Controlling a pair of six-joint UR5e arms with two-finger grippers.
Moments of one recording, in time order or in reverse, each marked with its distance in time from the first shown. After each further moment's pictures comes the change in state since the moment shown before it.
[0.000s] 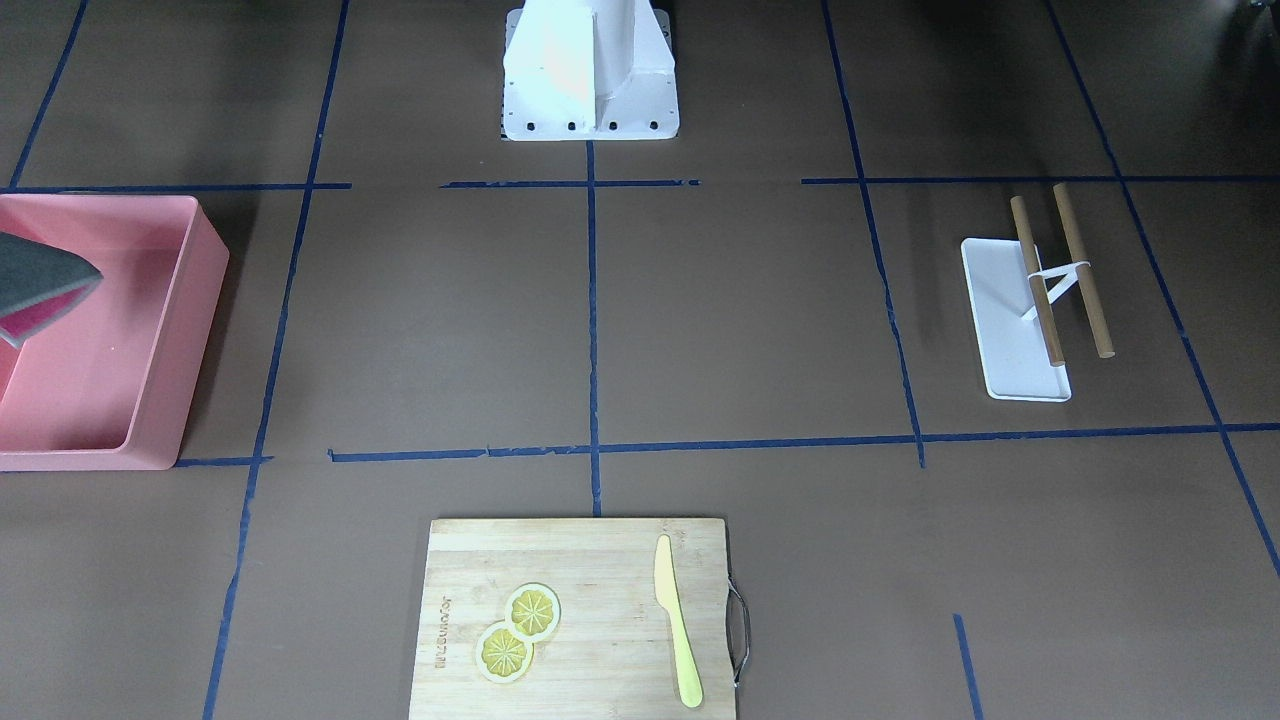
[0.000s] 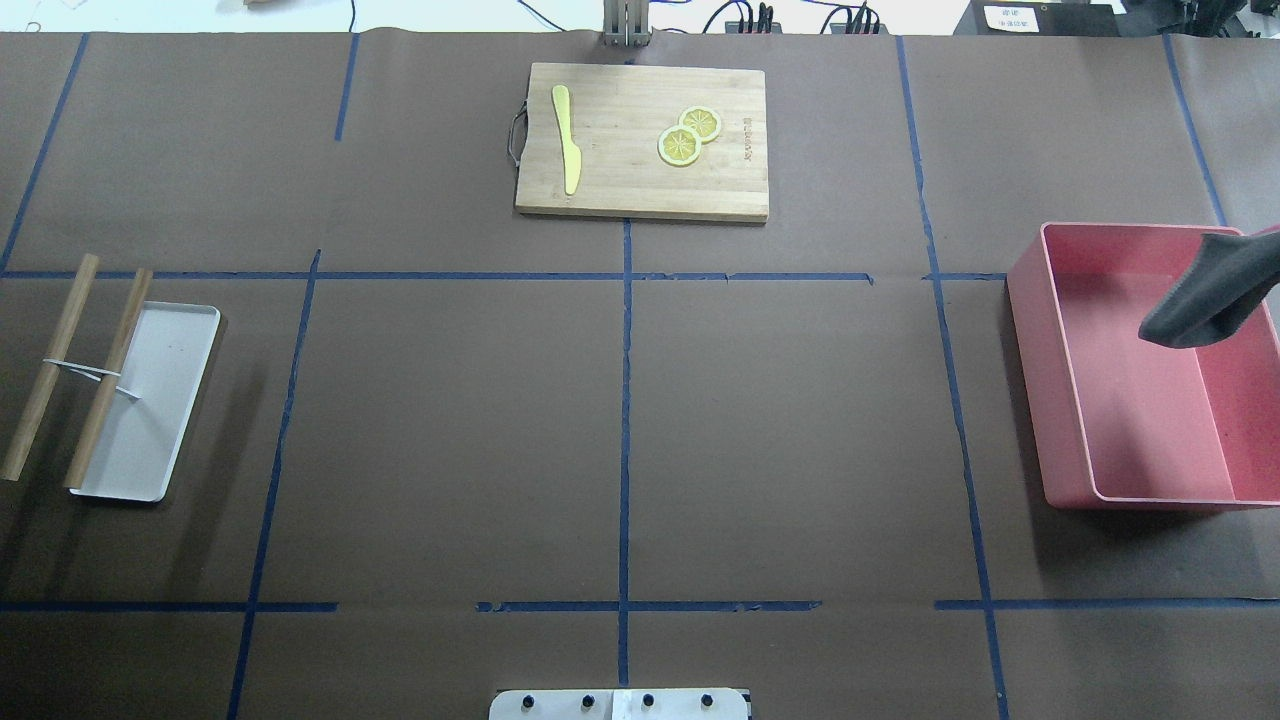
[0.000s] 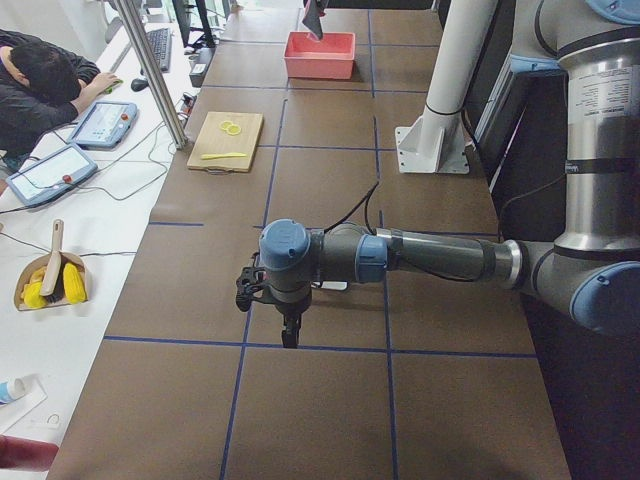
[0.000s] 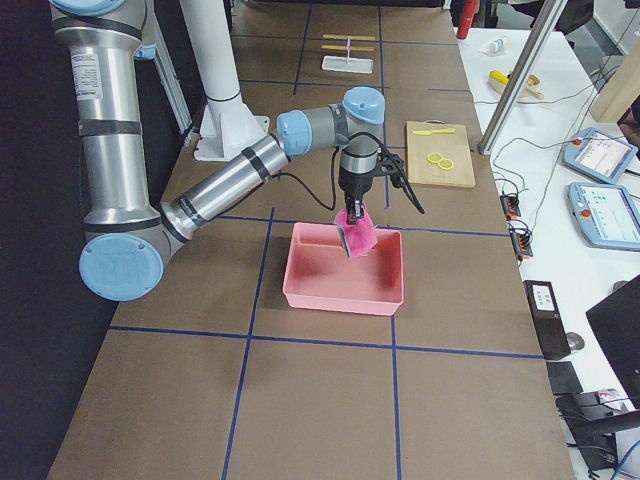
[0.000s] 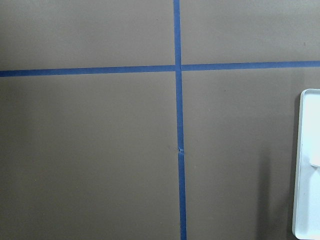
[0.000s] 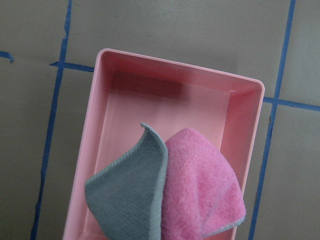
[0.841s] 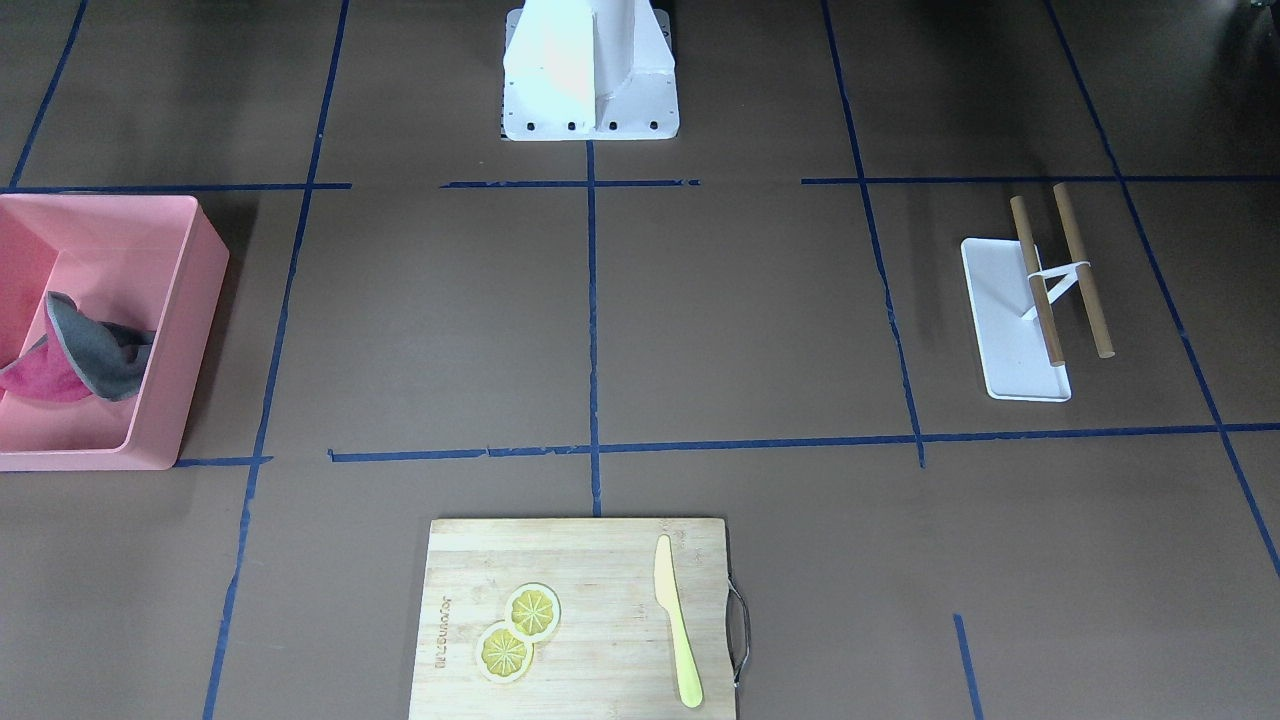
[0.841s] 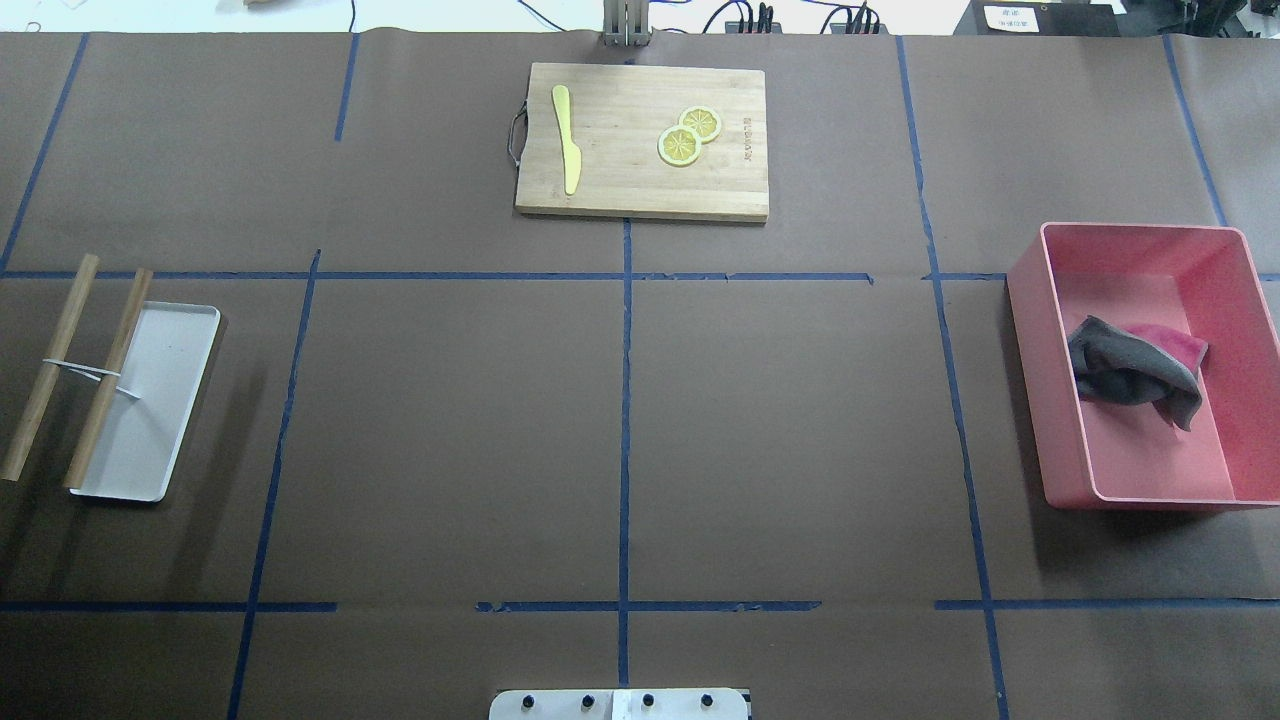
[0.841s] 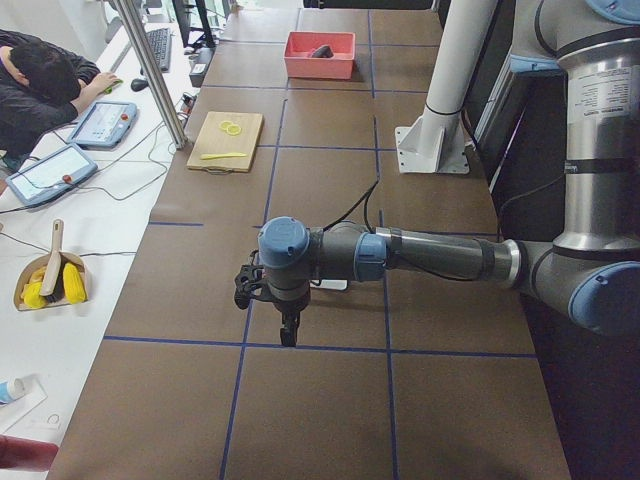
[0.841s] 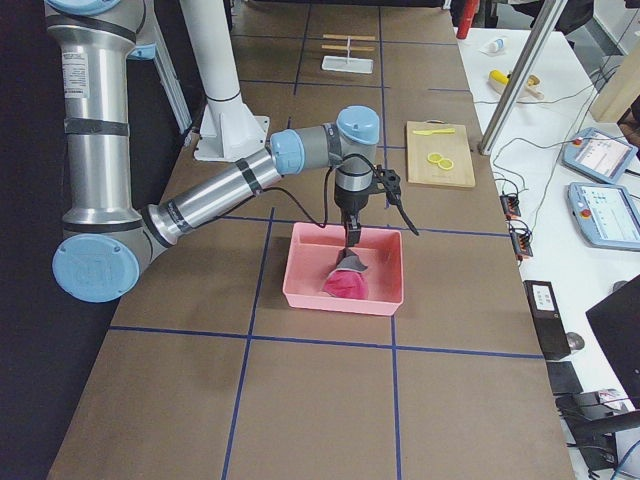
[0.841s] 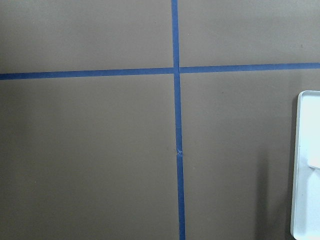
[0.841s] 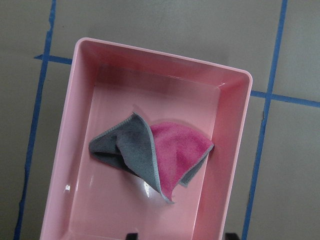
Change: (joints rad) left arm 0.001 -0.009 -0.001 0.000 0.003 -0.002; right arm 0.016 -0.044 -0.031 0.066 0.018 -0.008
